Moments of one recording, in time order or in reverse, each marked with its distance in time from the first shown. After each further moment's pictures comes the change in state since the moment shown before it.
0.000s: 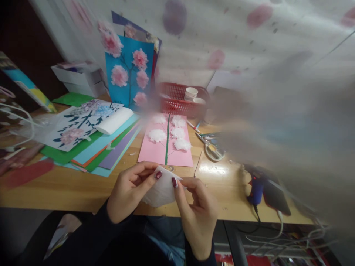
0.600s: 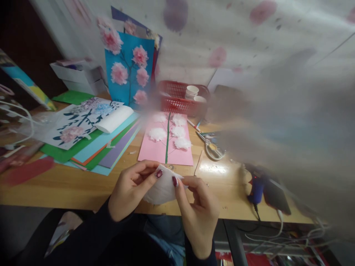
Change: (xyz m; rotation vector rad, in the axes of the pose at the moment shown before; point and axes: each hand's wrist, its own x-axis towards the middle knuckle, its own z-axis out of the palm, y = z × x) left_hand -0.001 -0.002 0.001 -0.012 -0.009 -0.002; right_hand -0.001 0.002 0.000 -0.017 0.024 -0.006
